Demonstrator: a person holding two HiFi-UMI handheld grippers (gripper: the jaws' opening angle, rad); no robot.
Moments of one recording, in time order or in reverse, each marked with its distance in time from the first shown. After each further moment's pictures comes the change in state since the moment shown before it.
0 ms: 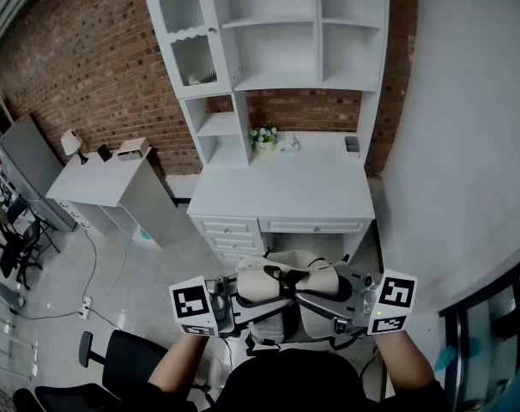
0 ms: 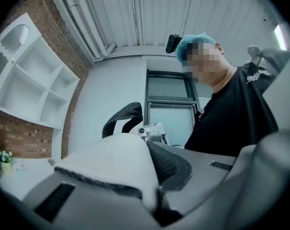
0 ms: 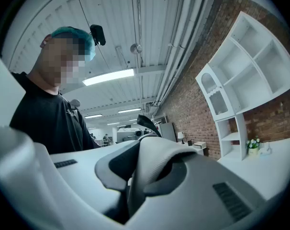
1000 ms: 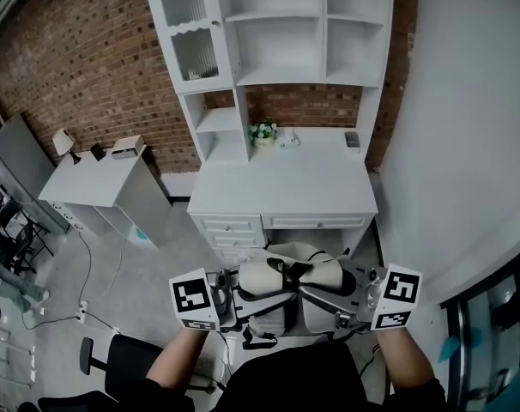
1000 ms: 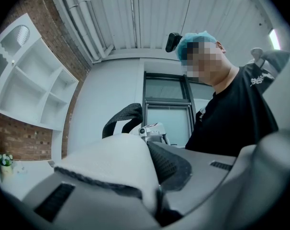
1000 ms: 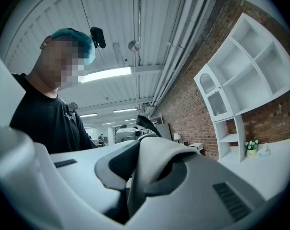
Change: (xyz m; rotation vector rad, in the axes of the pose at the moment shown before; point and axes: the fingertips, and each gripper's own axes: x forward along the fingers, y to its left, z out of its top) left arm -0.044 0.008 0.007 0.010 -0.010 -0.038; right arm 0.045 -0.004 -0.002 -0.007 -0.003 -0.051
